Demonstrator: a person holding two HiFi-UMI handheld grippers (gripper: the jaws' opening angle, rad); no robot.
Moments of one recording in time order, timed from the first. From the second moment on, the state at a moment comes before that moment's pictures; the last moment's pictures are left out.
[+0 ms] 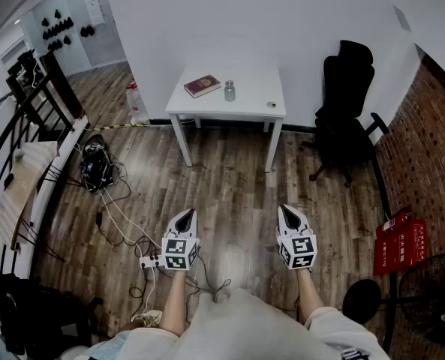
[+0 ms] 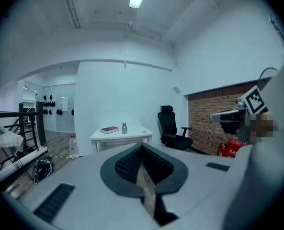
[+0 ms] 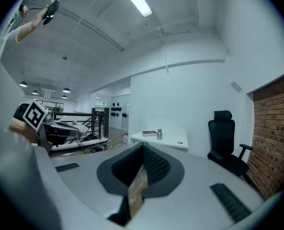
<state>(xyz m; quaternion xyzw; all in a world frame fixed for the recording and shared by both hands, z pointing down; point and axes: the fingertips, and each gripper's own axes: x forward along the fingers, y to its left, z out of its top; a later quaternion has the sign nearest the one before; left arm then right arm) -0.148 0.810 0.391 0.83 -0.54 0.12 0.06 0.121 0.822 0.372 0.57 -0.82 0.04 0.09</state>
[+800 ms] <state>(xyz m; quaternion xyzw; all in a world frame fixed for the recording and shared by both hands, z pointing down) -0.114 0.803 0.400 0.83 -0.54 0.12 0.06 0.149 0.812 0.383 0.56 -0.82 0.04 0.08</state>
